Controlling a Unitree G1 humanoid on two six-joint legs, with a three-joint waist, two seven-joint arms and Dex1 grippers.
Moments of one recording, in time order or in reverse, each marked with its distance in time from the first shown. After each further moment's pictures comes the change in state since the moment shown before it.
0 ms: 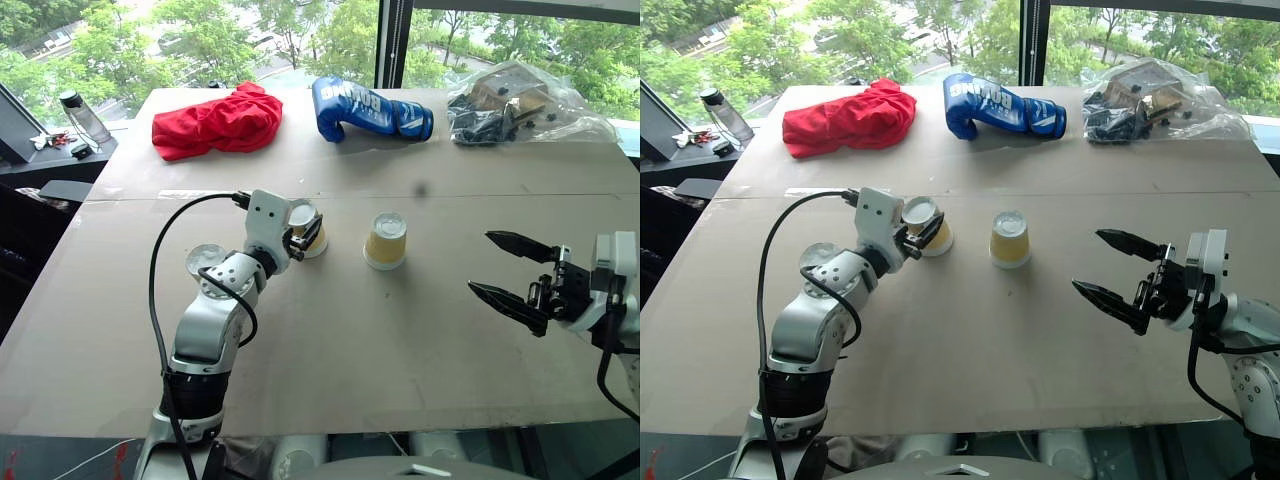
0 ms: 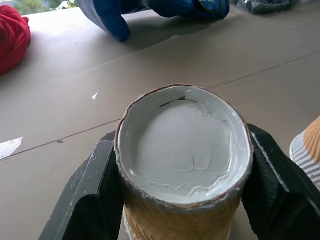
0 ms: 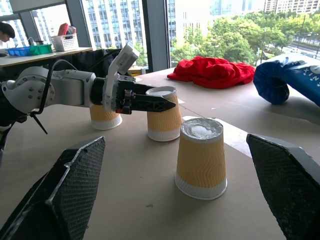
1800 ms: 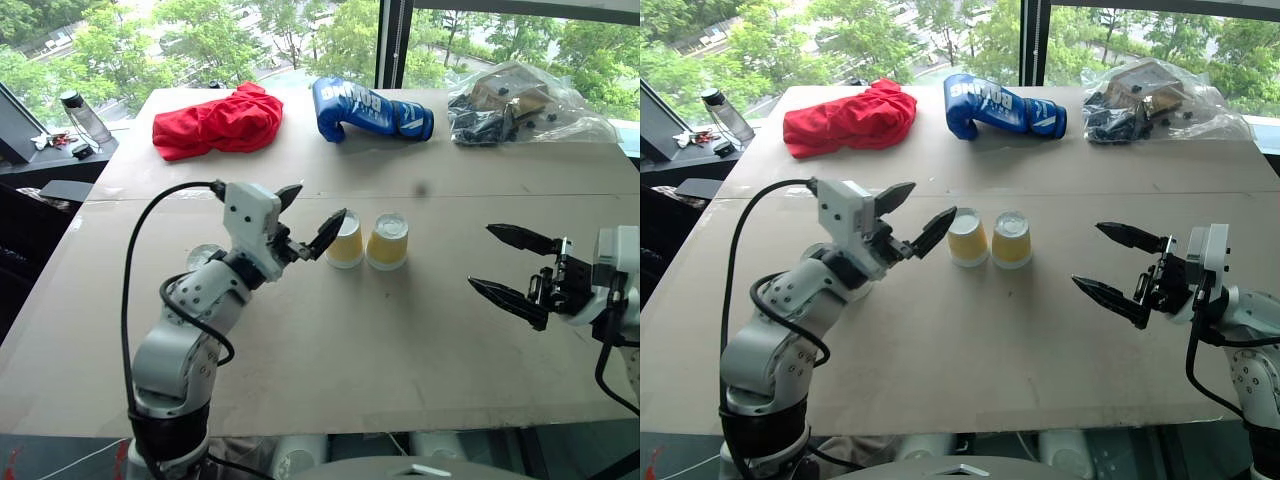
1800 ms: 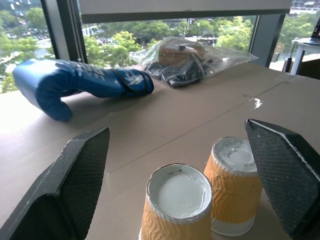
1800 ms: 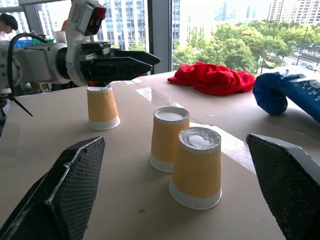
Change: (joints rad) left arm 0.206 -0.014 0.188 -0.441 -0.170 0.035 -0.068; right arm -0.082 -0.008 0.027 0.035 -0.016 -0.027 0.028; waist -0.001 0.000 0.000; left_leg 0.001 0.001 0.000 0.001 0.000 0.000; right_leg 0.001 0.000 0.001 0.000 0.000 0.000
